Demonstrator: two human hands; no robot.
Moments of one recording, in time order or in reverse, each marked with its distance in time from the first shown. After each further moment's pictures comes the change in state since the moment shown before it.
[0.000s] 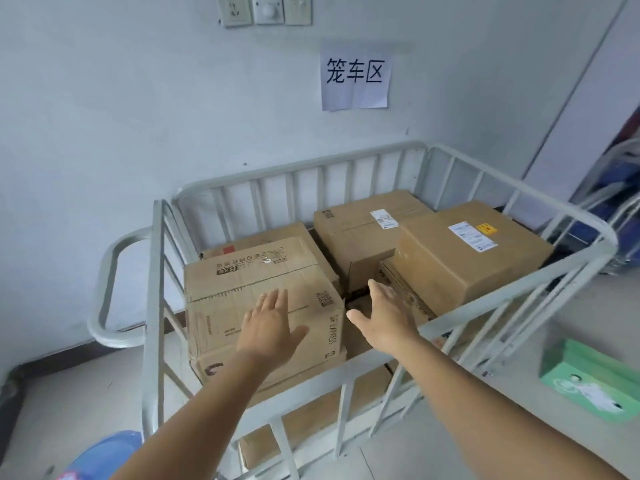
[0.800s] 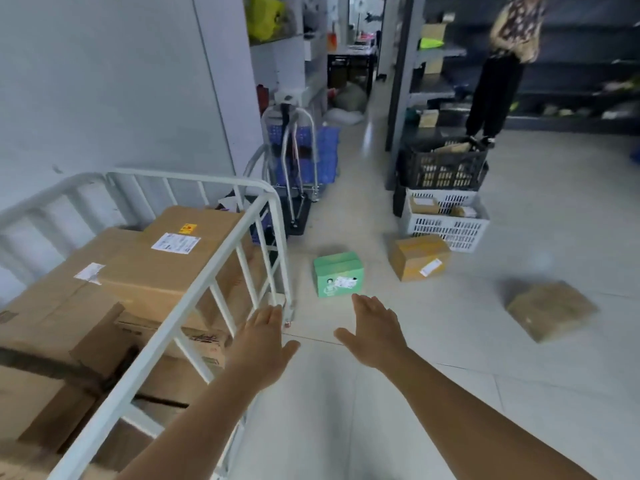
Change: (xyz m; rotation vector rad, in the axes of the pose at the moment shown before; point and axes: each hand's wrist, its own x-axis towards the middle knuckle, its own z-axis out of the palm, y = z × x) left_hand -0.089 0.376 0.127 0.232 -0.243 0.924; right_hand -0.258 0.324 -0.077 0.027 0.278 0.748
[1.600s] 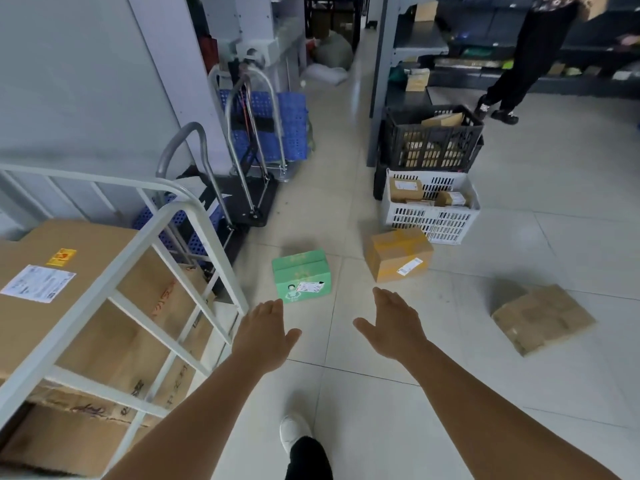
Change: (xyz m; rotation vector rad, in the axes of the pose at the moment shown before) left_hand 0.280 0.138 0.058 0.018 -0.144 -0.008; right_hand 0.225 0.213 -0.051 0.027 -0.102 0.139
